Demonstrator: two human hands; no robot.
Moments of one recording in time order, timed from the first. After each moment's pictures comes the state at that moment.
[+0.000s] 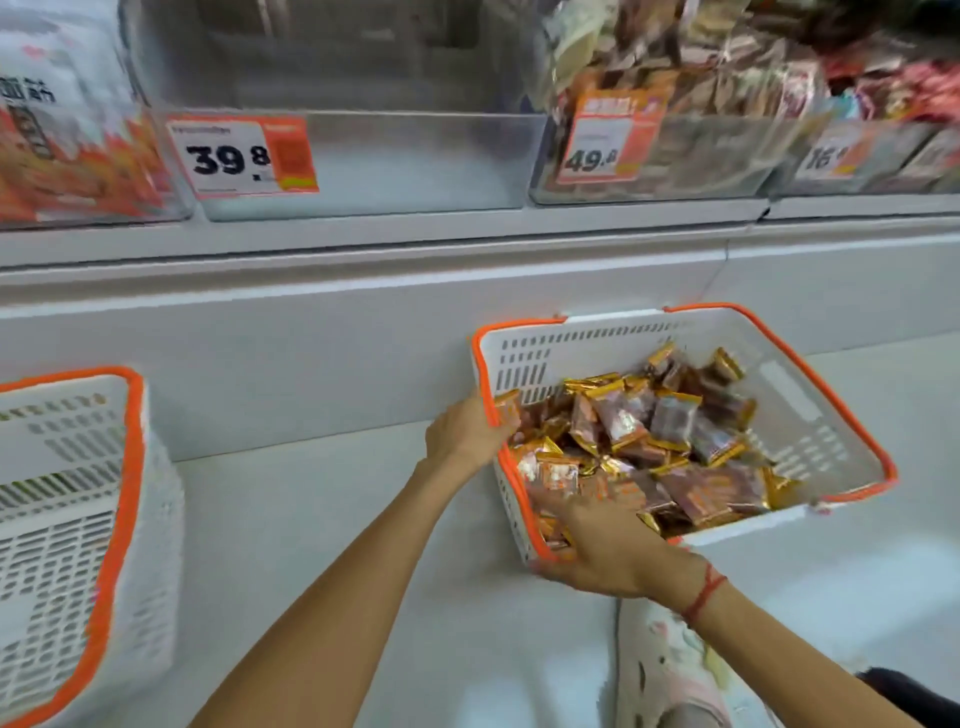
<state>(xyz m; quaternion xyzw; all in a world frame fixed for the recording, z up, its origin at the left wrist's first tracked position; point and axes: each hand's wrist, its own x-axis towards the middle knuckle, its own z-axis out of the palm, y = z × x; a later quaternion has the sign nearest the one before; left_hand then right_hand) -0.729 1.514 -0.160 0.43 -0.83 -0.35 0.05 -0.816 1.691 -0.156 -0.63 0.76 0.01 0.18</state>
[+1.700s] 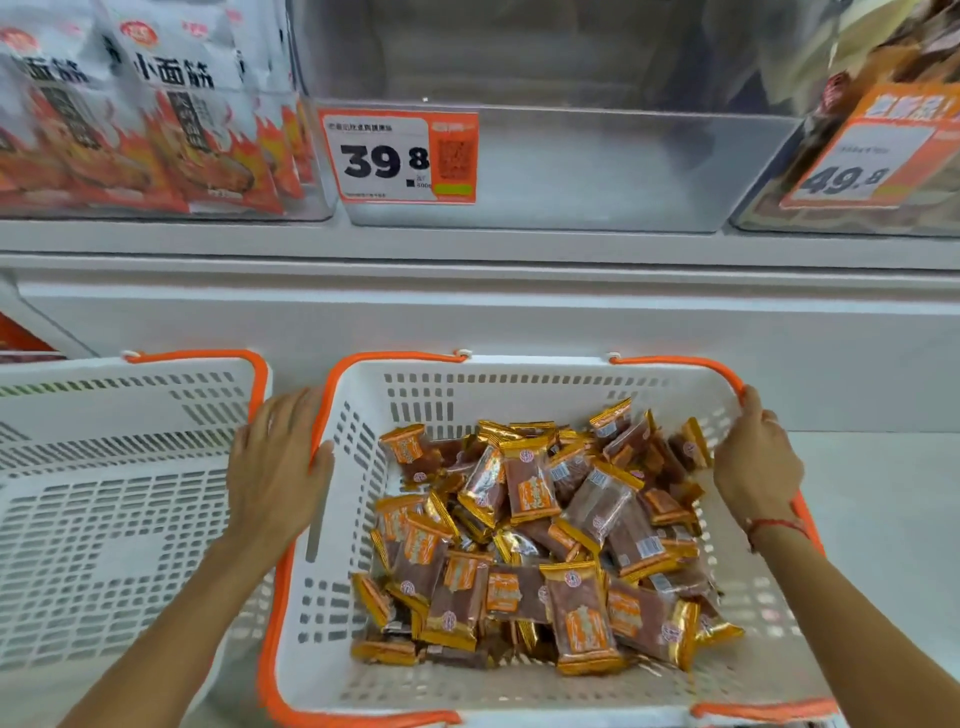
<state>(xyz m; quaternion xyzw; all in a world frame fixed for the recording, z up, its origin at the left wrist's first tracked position) -0.493 1.388 -0.198 0.56 -0.82 -0.02 0.11 -0.920 1.557 -0.194 -0.34 0.93 -0.13 -0.02</state>
